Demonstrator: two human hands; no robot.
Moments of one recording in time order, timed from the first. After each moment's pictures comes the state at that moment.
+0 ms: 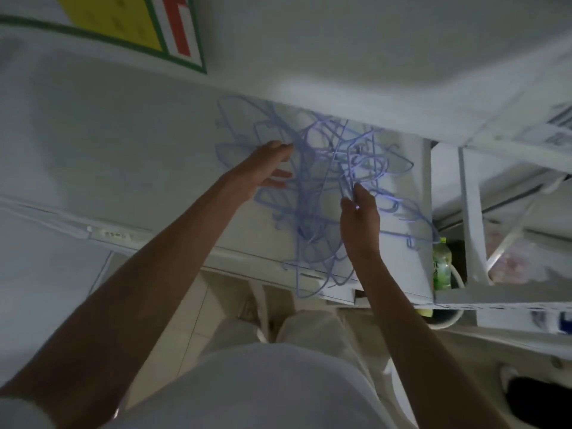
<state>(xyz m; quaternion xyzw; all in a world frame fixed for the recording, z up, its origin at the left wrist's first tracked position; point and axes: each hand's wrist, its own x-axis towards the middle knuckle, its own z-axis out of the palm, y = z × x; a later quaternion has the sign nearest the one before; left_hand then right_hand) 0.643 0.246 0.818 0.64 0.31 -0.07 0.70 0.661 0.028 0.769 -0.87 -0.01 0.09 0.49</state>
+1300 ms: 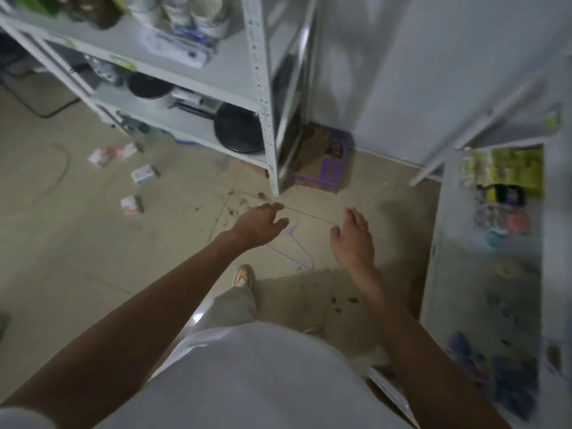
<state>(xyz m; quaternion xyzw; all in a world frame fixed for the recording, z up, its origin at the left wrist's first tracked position) -0.017 -0.148 0.717 0.49 0.81 0.06 0.33 0.193 -0.045 0.691 -0.54 -0.79 0.28 -0.01</state>
